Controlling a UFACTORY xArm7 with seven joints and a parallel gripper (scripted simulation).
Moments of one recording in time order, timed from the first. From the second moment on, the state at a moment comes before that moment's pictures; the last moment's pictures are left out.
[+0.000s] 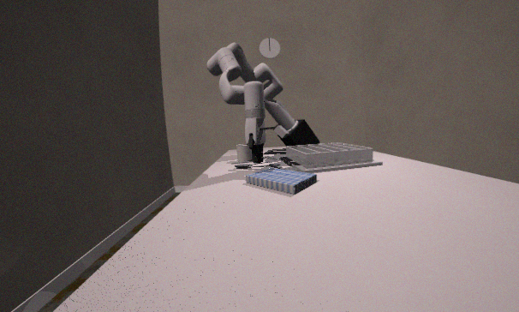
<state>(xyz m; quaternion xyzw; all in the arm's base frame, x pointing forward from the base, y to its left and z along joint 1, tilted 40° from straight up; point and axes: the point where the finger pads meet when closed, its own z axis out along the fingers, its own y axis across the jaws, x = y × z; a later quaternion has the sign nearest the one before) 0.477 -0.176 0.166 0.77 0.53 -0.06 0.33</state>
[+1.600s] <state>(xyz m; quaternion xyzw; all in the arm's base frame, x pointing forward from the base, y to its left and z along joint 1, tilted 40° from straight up) 0.446 -0.112 0.251 0.77 0.53 -0.06 0.33</state>
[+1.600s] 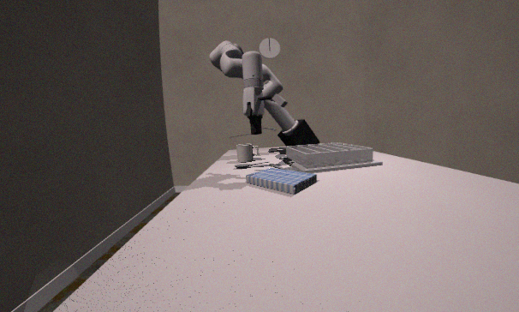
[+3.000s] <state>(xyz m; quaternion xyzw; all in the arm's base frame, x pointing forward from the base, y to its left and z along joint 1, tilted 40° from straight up) 0.402 0.034 0.127 0.79 0.51 -0.05 0.33</state>
